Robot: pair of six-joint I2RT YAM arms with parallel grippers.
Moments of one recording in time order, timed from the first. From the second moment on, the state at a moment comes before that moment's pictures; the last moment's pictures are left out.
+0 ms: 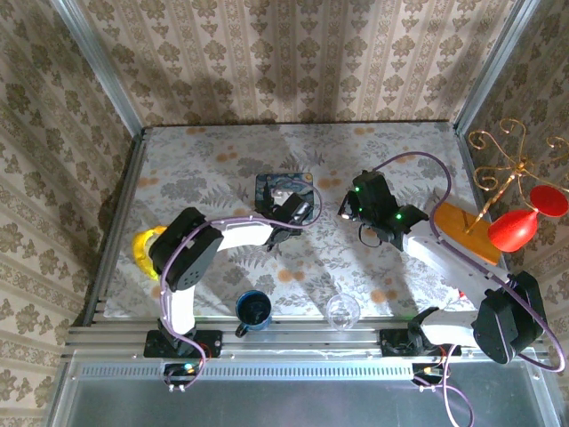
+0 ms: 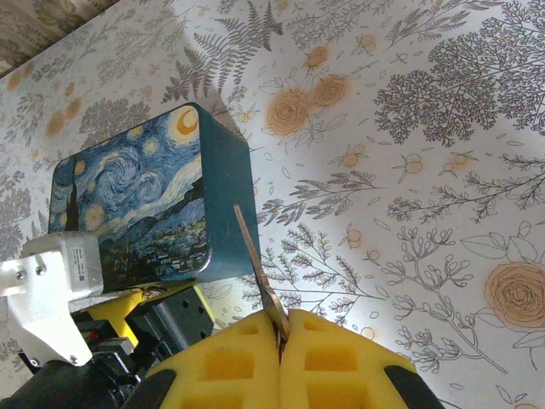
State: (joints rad) left arm -0.87 1.92 1.12 -0.22 -0.42 -0.69; right arm 0.50 1.26 0.93 -0.40 0.17 0.76
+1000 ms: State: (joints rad) left arm -0.88 1.94 1.22 -0.35 -0.40 -0.75; right arm 0.50 1.23 0.72 -0.27 0.10 0.76
